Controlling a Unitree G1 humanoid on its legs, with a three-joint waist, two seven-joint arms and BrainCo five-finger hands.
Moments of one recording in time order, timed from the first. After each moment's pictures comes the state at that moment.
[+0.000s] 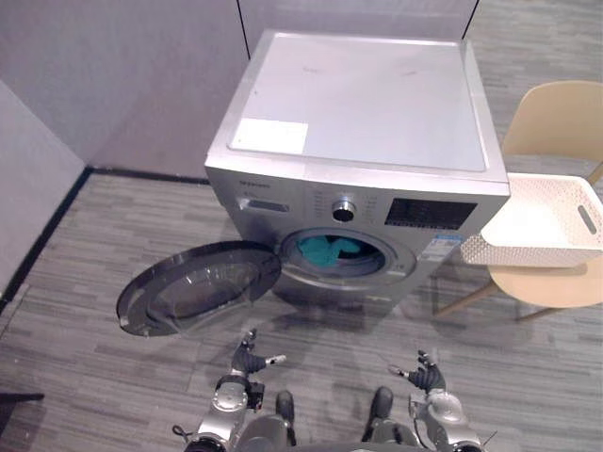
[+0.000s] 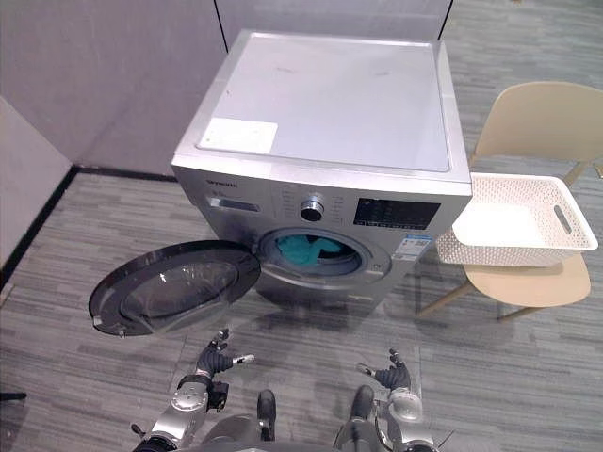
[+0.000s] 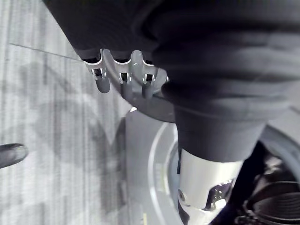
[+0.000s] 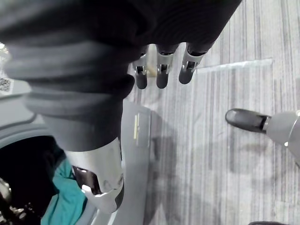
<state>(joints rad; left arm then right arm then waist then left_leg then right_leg) 0.01 0.09 -0.13 0.73 0.05 -0.13 0.14 -0.01 -0.09 -0.11 0.96 0.03 -0.15 -0.15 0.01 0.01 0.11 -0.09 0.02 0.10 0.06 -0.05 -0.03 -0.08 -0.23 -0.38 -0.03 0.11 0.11</state>
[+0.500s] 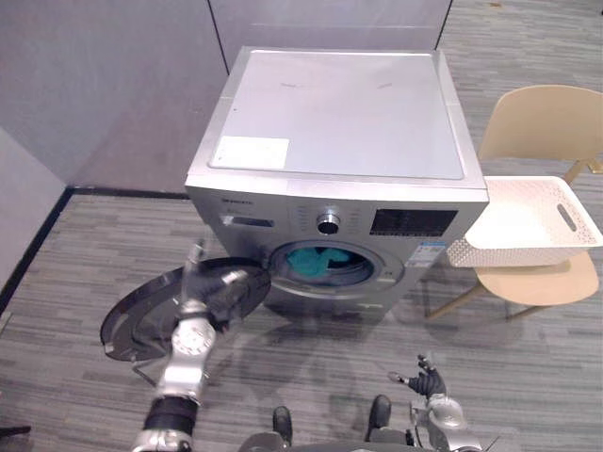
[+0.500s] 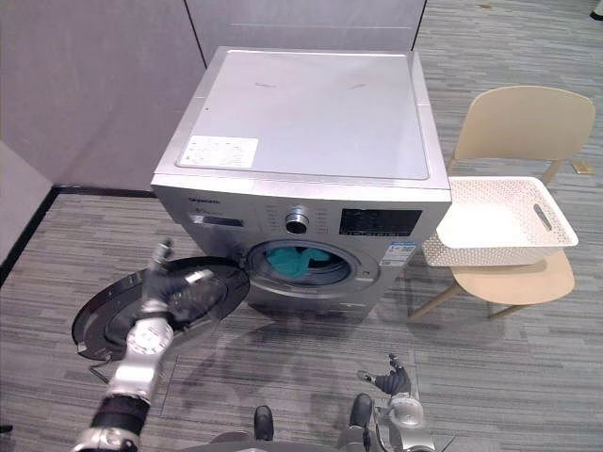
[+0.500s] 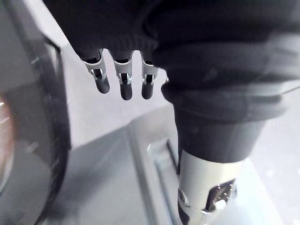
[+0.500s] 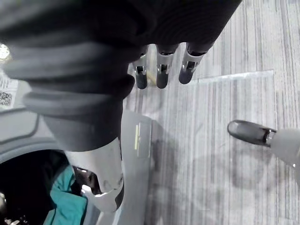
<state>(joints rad) -0.19 0.29 0.17 0.38 0.11 -0.16 0.32 0.01 -0.13 -0.10 0.94 -0.03 -0.15 -0.13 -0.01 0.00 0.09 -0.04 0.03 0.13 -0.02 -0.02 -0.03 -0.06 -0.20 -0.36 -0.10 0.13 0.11</state>
